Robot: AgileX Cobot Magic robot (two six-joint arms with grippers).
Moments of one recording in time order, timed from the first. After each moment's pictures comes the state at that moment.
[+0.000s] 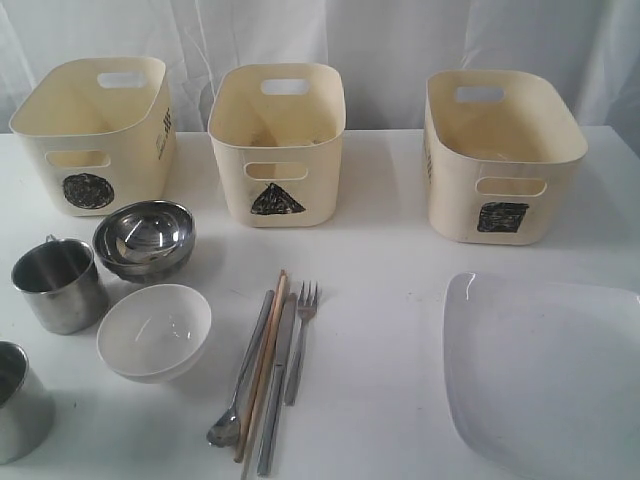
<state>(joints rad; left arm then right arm) -0.01 1.24 -0.89 -0.05 0.91 0.27 0.07 0.01 0.00 0.02 0.36 -0.10</state>
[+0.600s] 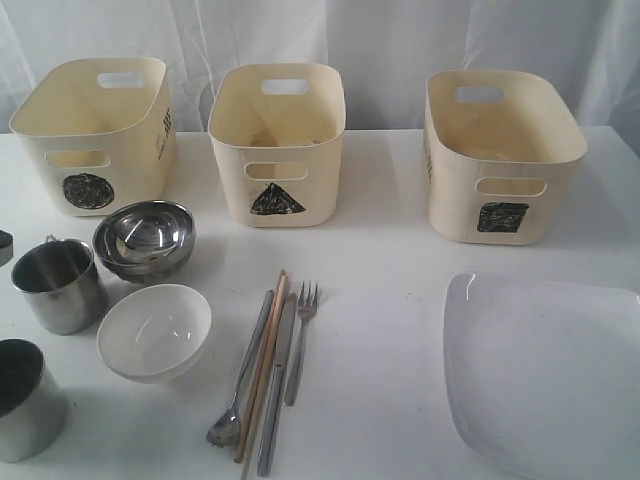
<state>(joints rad) -0.01 1.45 -0.74 -0.10 0.78 0.55 0.07 0.01 0.00 0.02 0.36 -0.10</state>
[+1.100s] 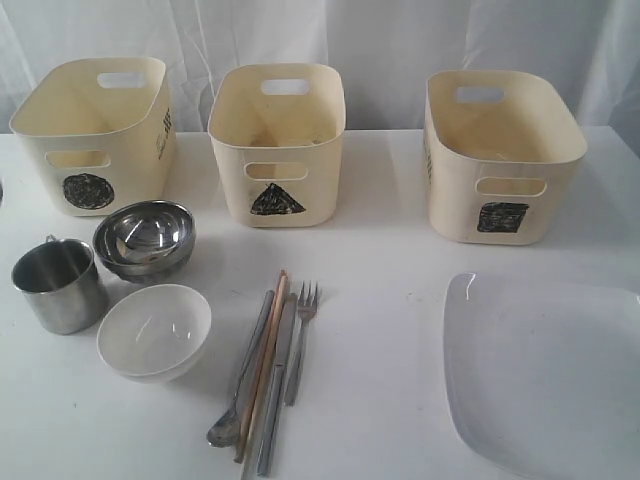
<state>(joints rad) -0.01 1.21 -1.23 0.03 1.07 0.54 0.07 0.01 0.00 0.02 0.36 -0.10</state>
